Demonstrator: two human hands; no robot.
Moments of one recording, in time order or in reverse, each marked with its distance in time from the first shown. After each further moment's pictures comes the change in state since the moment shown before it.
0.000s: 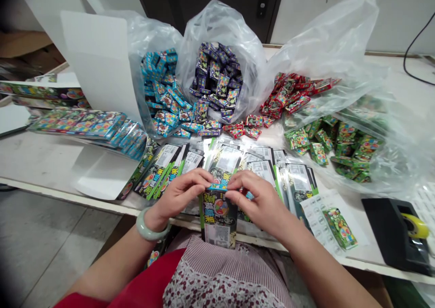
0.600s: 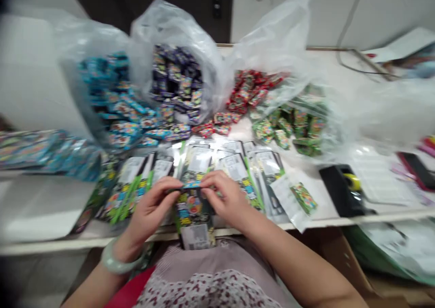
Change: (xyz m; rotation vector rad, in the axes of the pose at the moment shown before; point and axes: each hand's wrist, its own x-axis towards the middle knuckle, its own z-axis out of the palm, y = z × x) left_hand -0.008 -0.010 0.011 0.236 0.125 0.025; right_hand -0.015 0.011 0.028 0.047 0.300 -0.013
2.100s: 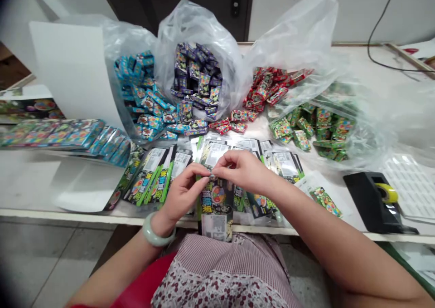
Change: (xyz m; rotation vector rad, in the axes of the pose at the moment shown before) left_hand 0.013 0.005 0.026 -0.084 0.040 -0.021; right_hand 0.062 -0.024 -0.030 0.078 -0.400 0.450
